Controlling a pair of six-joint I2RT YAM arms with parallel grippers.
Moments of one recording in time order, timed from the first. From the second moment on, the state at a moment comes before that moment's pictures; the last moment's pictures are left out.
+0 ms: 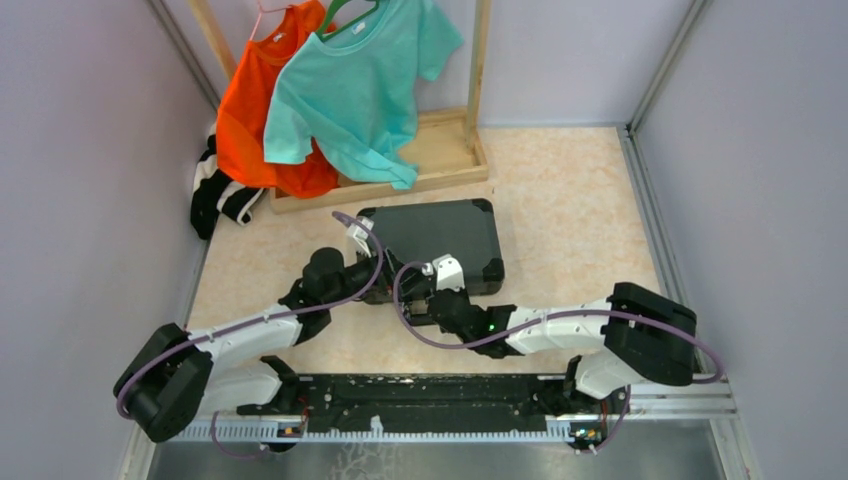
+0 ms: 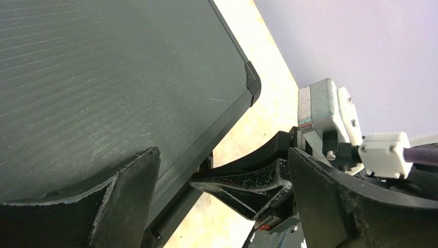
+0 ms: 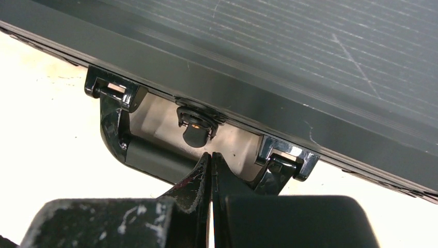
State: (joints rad) left arm -0.69 1.16 0.35 0.61 0.26 -0.74; right arm 1.21 1.40 0.58 0.09 0.57 0.50
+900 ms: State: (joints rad) left arm -0.66 1.15 0.33 0.61 0.33 -0.80; right arm 1.24 1.44 0.62 0.12 0.60 0.49
